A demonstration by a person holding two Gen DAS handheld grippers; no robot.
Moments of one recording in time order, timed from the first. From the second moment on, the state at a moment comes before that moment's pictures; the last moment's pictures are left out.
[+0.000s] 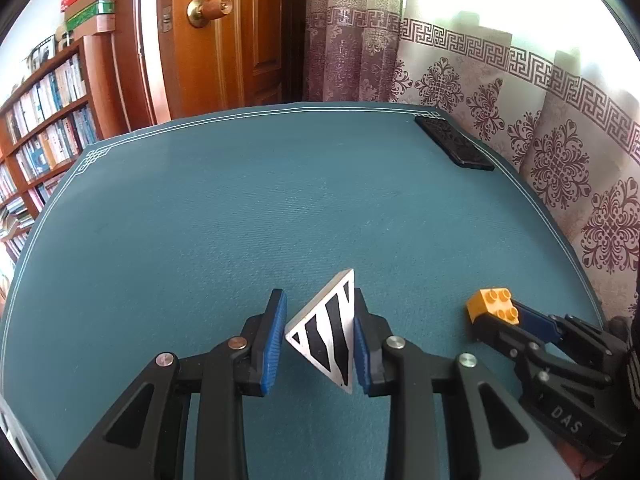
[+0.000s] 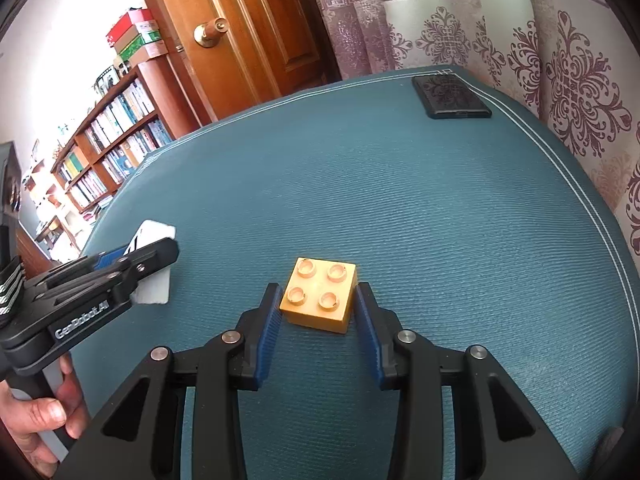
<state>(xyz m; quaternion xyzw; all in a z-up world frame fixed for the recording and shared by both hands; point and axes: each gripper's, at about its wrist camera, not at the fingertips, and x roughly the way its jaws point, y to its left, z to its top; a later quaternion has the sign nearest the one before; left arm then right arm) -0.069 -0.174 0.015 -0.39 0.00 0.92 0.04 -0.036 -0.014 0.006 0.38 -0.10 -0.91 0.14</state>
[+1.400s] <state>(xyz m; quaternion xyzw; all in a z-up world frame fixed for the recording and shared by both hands) 0.095 -0.348 0.058 -0.30 -0.08 0.94 -0.14 0.030 -0.171 0.062 0.35 -0.05 -0.87 0.33</state>
